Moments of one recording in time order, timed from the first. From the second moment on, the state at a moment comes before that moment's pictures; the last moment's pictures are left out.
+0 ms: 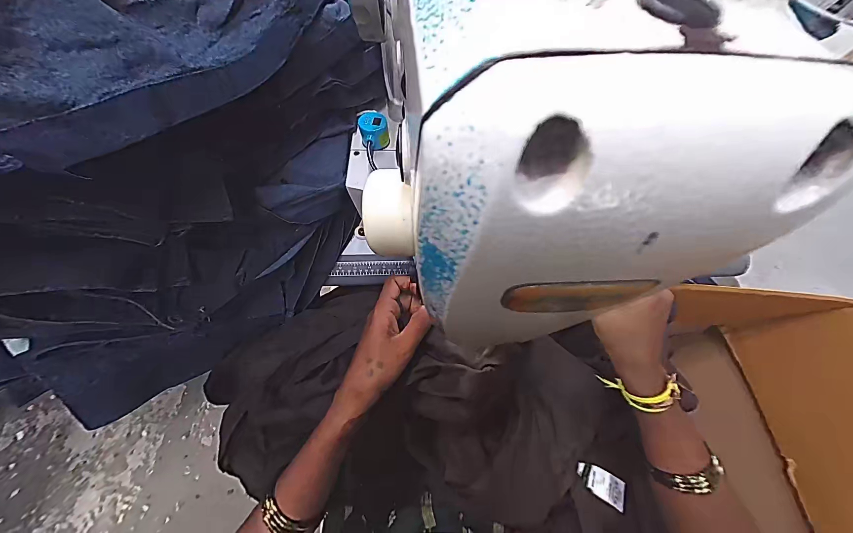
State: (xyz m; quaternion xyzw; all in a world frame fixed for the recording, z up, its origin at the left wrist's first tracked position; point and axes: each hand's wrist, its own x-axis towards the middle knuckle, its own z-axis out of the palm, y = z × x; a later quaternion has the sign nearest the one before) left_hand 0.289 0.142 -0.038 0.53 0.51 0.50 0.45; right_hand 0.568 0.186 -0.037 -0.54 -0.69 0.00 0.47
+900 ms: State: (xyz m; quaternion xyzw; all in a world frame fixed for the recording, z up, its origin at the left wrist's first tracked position) left_hand 0.133 0.059 -0.016 0.58 0.63 0.49 0.18; right_hand 0.630 0.055 -0.083 -0.72 -0.39 0.56 0.11
